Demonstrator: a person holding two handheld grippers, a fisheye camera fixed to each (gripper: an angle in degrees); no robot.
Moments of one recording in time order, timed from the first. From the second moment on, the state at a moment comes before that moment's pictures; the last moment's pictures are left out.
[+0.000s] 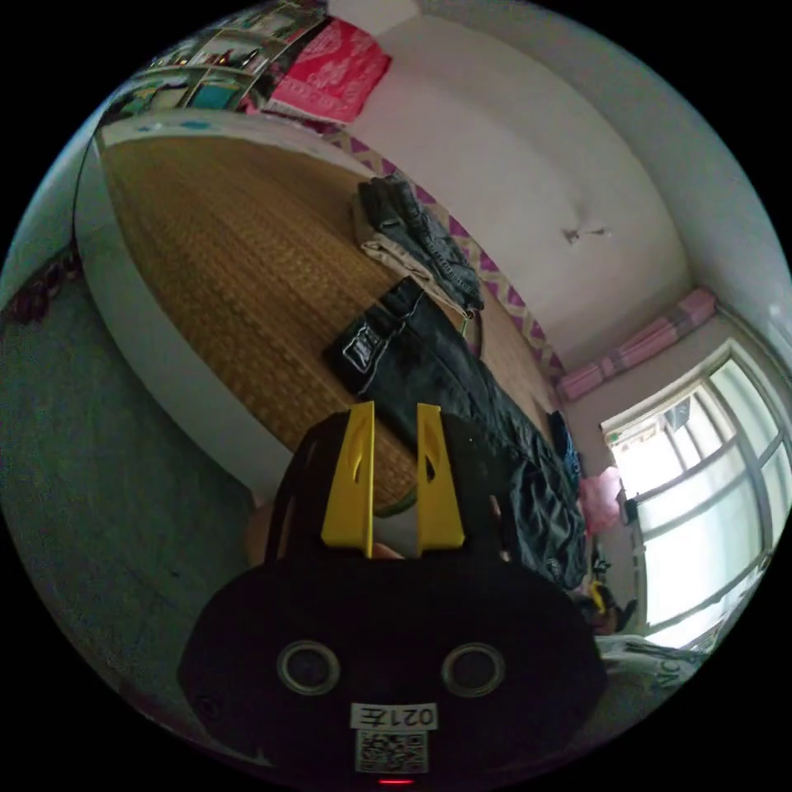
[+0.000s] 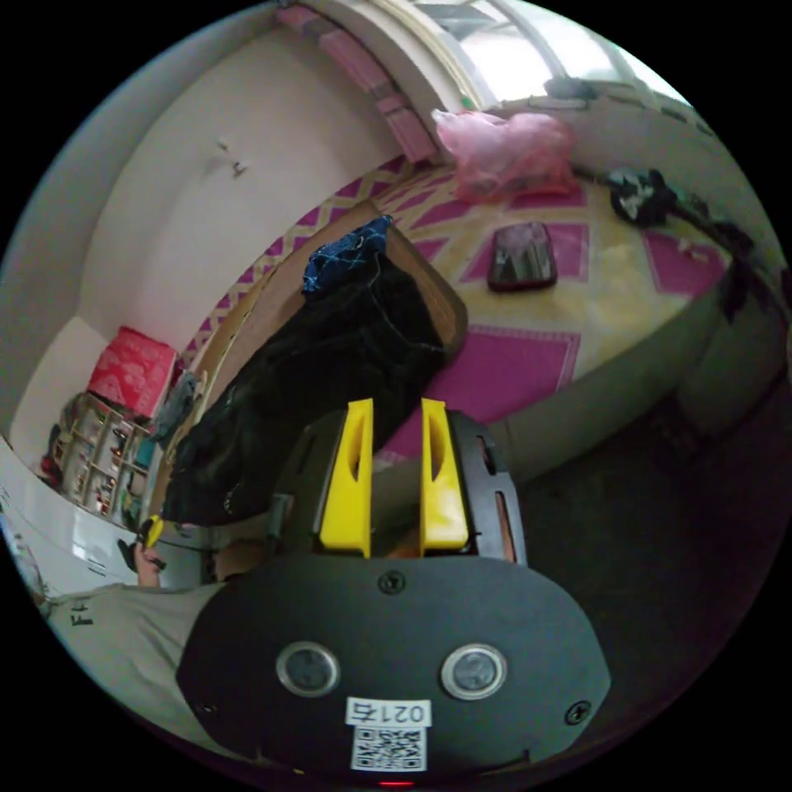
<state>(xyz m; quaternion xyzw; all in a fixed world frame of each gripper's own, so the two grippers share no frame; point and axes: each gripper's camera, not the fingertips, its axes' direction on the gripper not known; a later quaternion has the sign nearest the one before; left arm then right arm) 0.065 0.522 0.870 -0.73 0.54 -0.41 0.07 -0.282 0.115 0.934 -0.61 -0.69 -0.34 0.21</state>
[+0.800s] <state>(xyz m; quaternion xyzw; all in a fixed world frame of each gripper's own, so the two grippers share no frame) 0.156 0.535 0.876 -0.74 0.54 -0.38 0.08 -0.296 0.210 0.927 -0.75 -0.61 -0.21 0.17</state>
